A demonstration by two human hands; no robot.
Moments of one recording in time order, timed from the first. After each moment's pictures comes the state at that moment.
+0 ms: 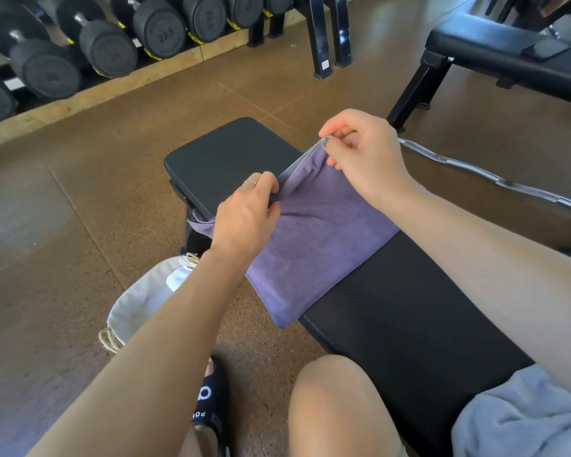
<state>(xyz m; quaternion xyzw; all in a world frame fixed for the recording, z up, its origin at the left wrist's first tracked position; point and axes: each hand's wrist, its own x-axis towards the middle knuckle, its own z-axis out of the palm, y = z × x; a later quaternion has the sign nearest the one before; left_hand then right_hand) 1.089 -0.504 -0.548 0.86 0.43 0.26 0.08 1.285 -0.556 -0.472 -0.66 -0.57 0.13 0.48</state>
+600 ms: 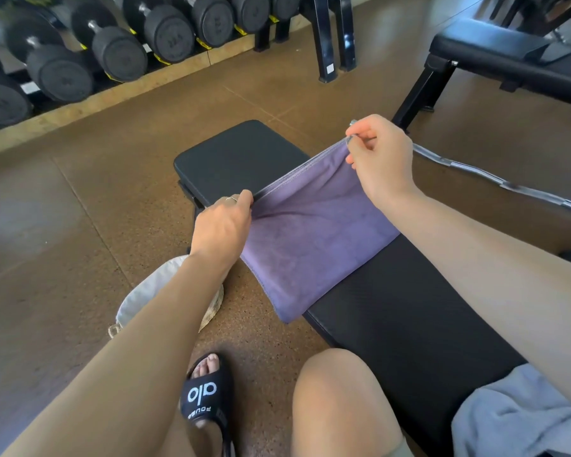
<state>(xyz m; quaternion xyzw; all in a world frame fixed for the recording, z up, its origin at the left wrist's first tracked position) 1.046 -0.498 -0.560 0.86 0.47 0.17 -0.07 1.295 -0.553 -0.489 -0.70 -0.49 0.09 0.52</state>
